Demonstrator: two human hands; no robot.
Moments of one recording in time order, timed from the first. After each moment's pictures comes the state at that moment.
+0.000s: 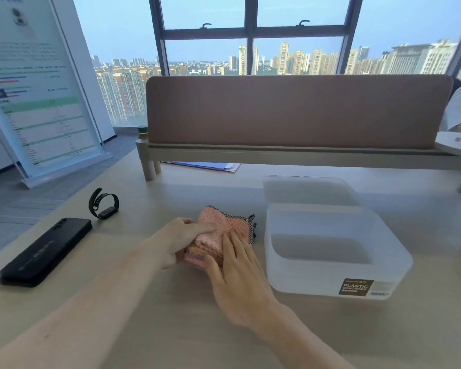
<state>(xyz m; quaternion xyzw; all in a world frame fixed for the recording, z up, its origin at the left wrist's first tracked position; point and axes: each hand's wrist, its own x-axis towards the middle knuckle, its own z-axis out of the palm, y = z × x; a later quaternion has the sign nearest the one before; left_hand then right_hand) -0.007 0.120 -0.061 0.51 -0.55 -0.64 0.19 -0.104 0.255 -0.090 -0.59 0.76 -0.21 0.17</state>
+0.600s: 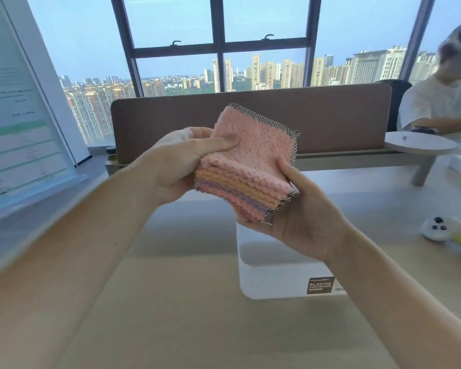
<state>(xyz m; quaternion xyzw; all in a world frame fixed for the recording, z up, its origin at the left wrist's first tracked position) -0.066 0.179 0.115 0.28 -0.68 -0.63 0.27 -0.223 0.304 0.034 -0.24 0.35 -0.69 0.59</state>
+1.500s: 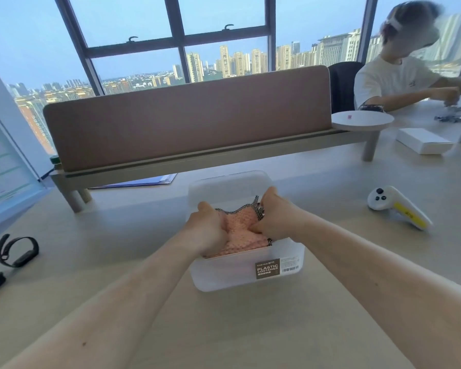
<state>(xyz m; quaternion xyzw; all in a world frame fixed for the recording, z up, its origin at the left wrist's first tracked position) -0.168 0.235 -0.010 0.46 -0.86 -0.21 0.01 -0.304 0.322 -0.019 -0.40 0.85 -0.26 0.23</state>
